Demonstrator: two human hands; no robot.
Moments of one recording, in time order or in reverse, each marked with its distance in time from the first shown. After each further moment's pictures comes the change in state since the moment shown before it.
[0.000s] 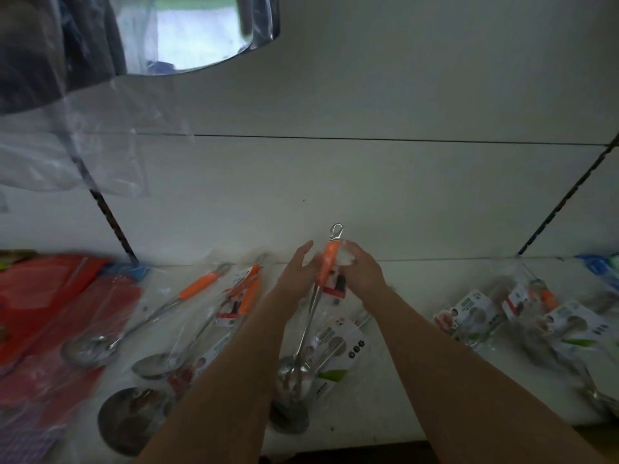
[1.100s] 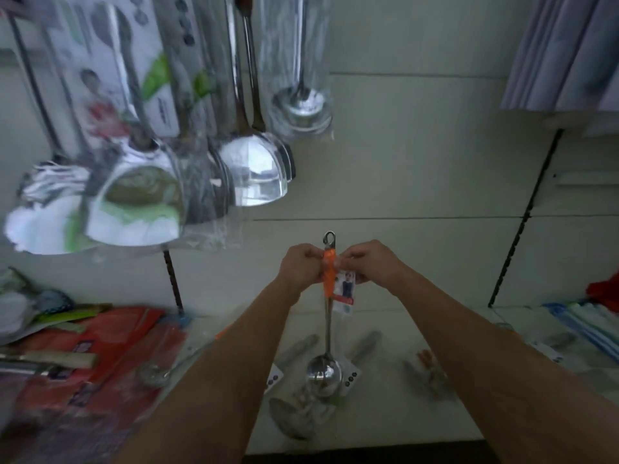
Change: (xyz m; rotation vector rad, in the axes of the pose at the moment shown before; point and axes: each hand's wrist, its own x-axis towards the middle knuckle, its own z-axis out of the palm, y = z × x) left_hand -0.121 0.130 -0.030 -0.035 0.102 0.245; right_hand -0.107 -0.121 -0.099 -0.032 -0.148 -0.344
